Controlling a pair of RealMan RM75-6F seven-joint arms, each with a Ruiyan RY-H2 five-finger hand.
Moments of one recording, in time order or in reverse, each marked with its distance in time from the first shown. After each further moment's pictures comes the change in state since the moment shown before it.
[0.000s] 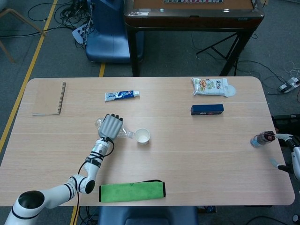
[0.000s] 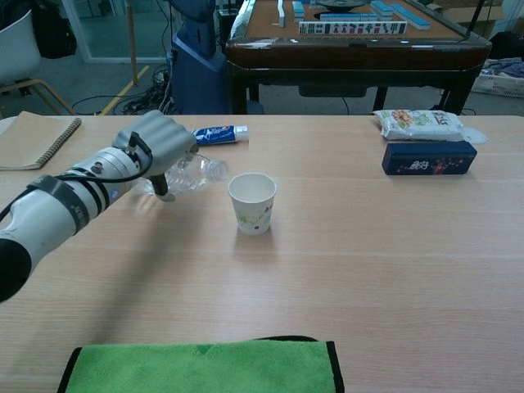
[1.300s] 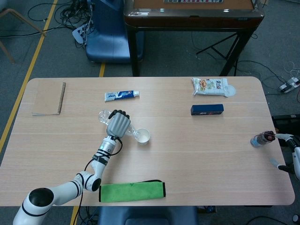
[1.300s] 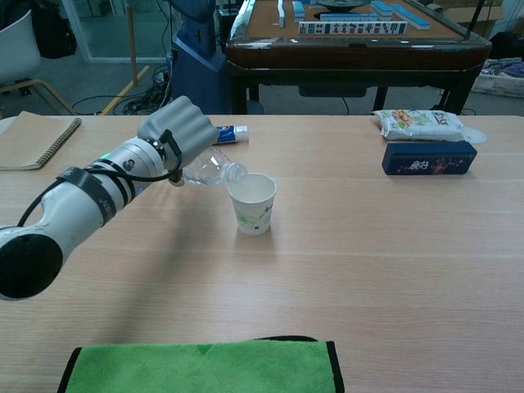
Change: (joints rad) left arm -0.078 -0.054 0.015 0.076 0.018 0.028 0.201; right arm -0.002 0.006 0.000 0.001 -0.005 0.004 0.020
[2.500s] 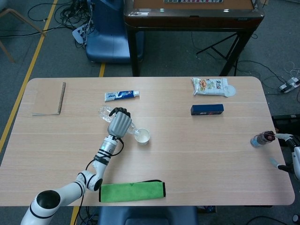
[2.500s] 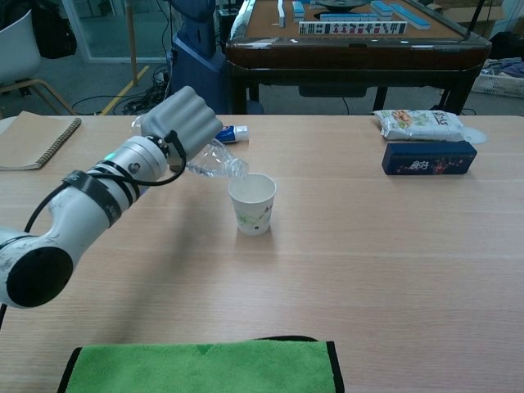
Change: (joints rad) left arm -0.007 -0.077 -0.004 0.149 0.089 0.065 0.013; right arm 0.002 -0.003 0.000 0.003 0.001 -0.004 0.002
